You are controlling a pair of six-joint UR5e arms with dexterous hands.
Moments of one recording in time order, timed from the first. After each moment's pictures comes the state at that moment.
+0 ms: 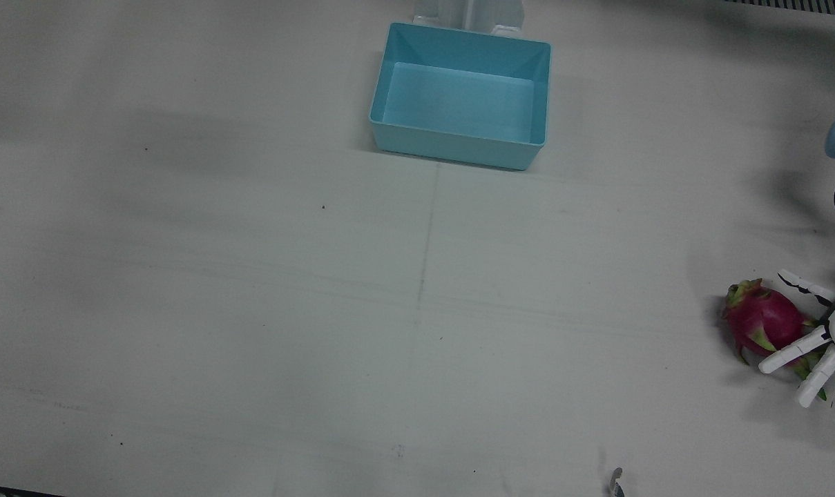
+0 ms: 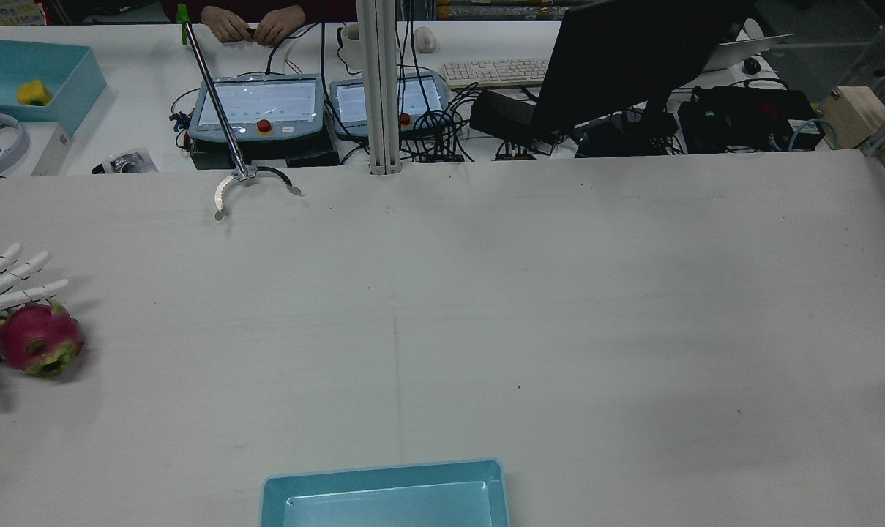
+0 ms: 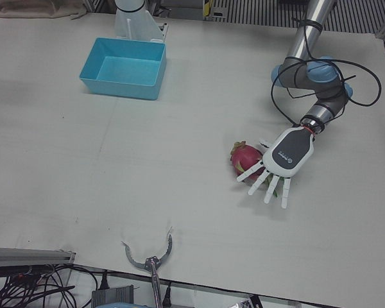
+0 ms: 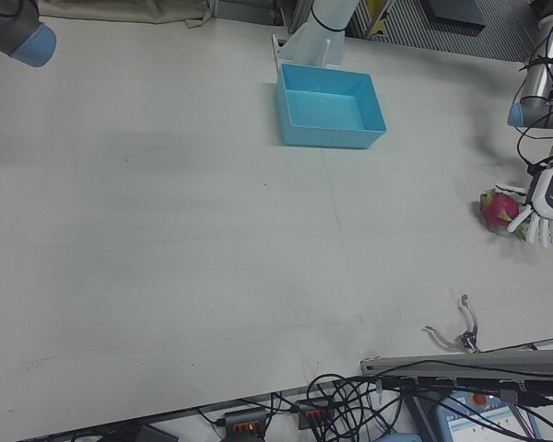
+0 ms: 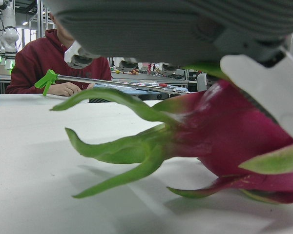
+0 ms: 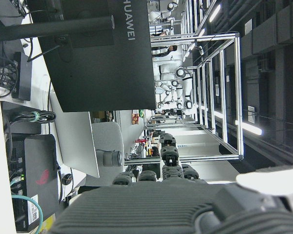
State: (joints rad) left arm -1.03 -1.52 -1.47 -0.37 1.64 1.63; right arm 1.49 -1.55 1.56 -3.25 -1.45 0.11
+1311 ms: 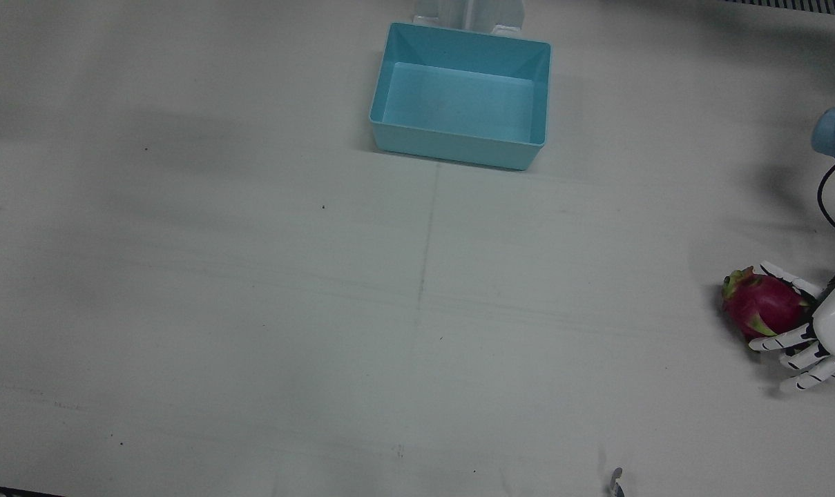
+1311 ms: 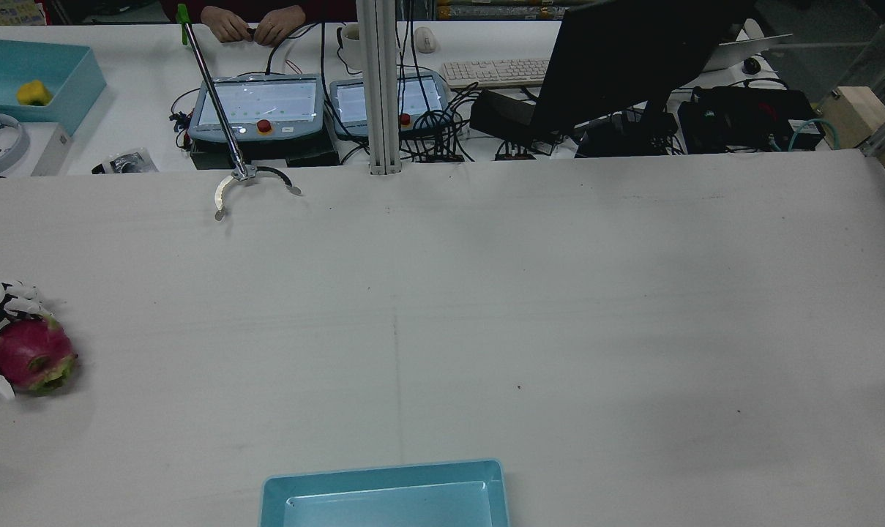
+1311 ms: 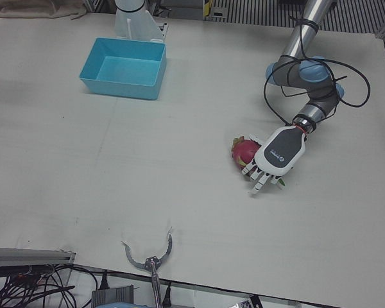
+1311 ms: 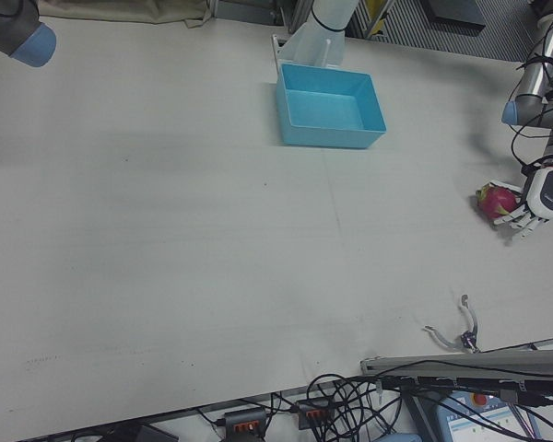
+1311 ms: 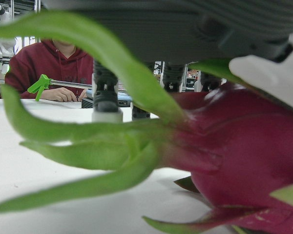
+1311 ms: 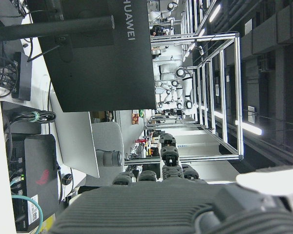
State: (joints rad) left arm -0.99 -1.52 -1.50 -0.36 1.59 1.64; right arm 1.49 -1.55 1.56 -3.25 -1.45 0.11
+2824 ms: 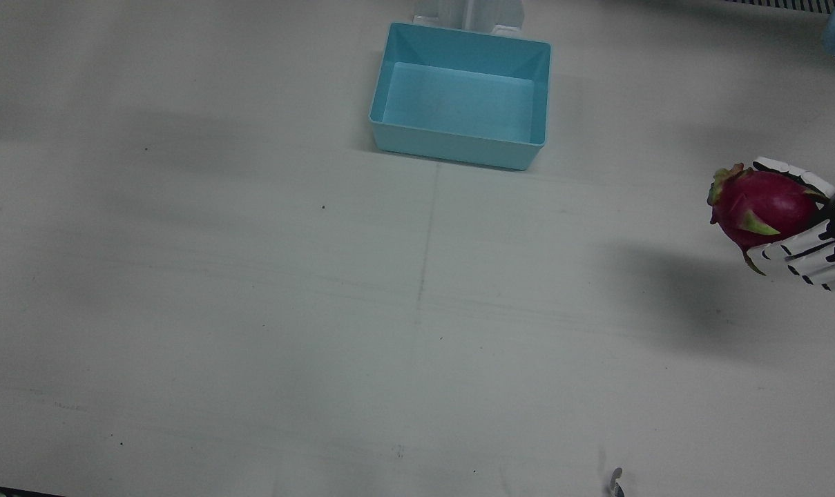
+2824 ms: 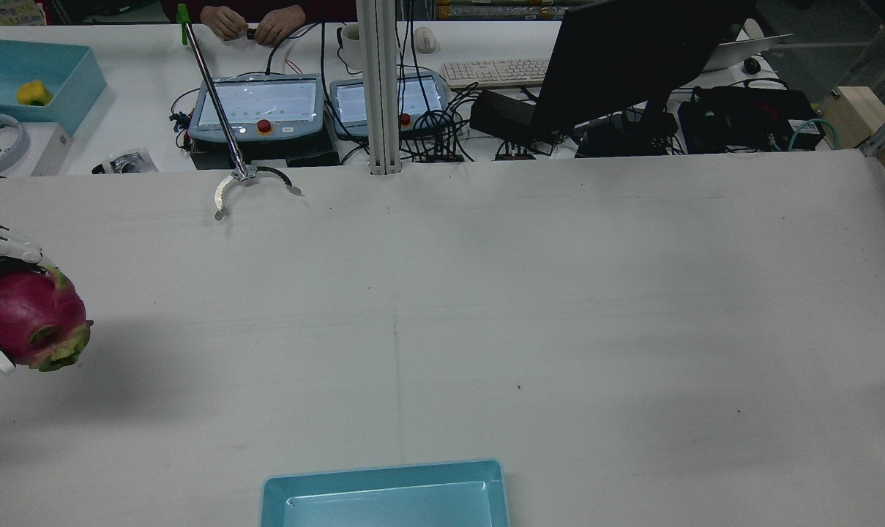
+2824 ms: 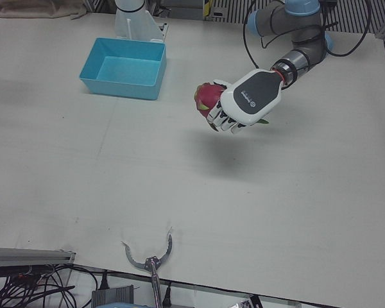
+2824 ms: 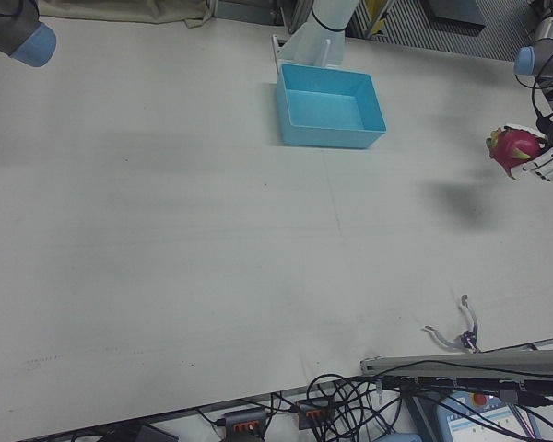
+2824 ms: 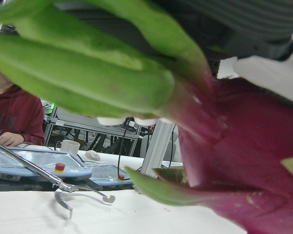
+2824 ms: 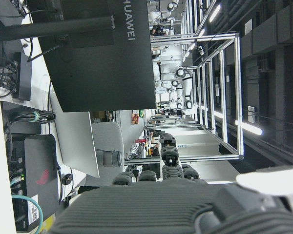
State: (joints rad) left arm -1.00 -1.41 -2.07 -0.13 1.59 1.42; right arm 1.49 -1.55 1.56 -3.25 -1.45 0.11
